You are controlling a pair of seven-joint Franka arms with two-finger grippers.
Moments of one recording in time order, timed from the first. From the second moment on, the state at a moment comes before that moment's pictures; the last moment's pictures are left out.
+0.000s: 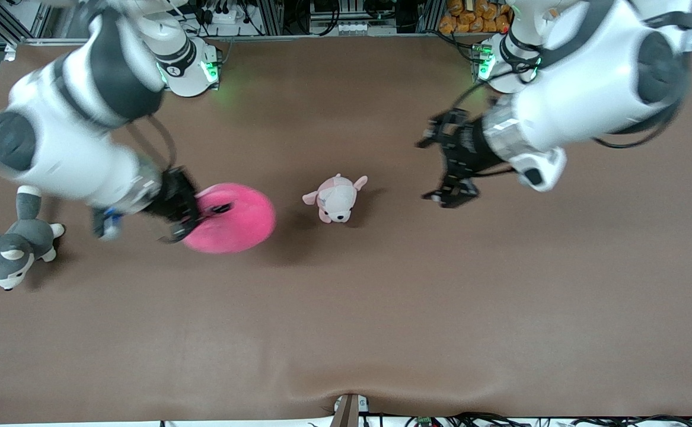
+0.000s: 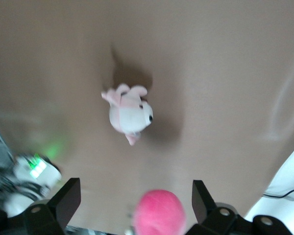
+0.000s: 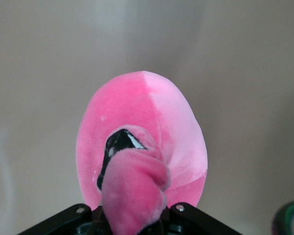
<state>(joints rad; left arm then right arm) 0.06 0.32 -0.54 -1.34 -0.34 1.67 -1.95 0.14 0.36 0.07 -1.43 0.22 1.67 1.52</state>
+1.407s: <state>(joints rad) 0.32 0.15 -0.48 -1.34 0.03 1.41 -0.63 -0.16 0.49 0.13 -1.19 0.23 1.43 0.89</state>
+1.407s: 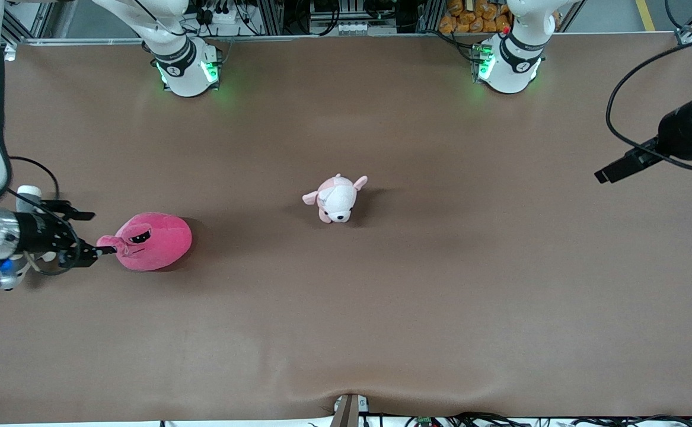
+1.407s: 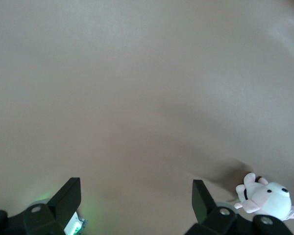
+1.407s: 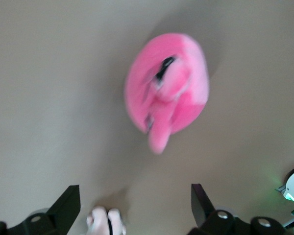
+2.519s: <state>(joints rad) -0.14 -0.10 0.06 -1.60 0.03 1.40 -0.31 0.02 0.18 0.13 -1.10 -0.01 1.08 -0.10</state>
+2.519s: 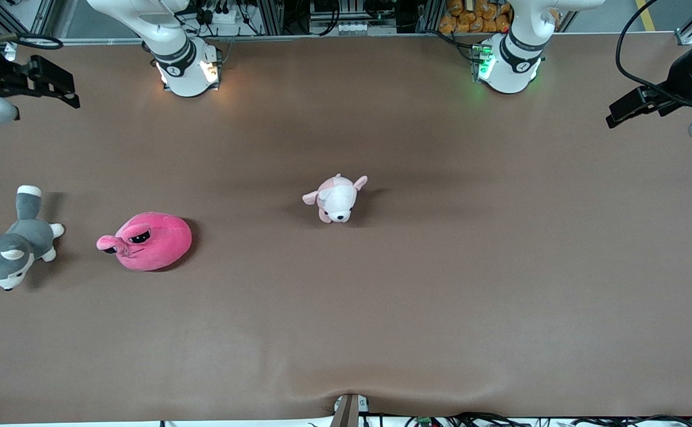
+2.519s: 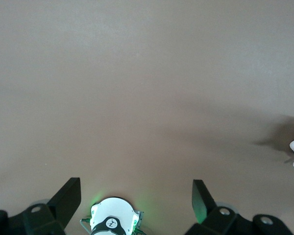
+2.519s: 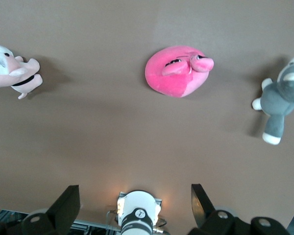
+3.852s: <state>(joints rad) -0.12 -0.14 0.03 -1.60 0.07 1.37 -0.19 -0.12 -0.12 0.14 -1.54 0.04 1.36 -0.09</state>
